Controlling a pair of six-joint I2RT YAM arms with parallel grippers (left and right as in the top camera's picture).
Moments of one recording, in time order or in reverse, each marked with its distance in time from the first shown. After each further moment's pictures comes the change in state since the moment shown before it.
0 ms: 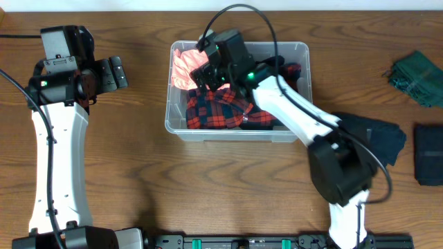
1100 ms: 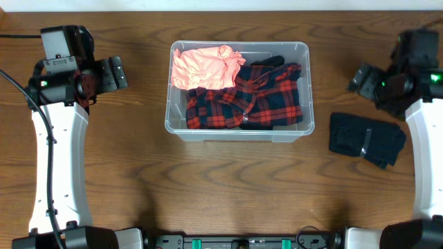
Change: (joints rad) left arm 0.000 0.000 0.000 0.000 0.000 0.000; right arm -0.757 -0.530 -0.212 -0.803 0.183 0.403
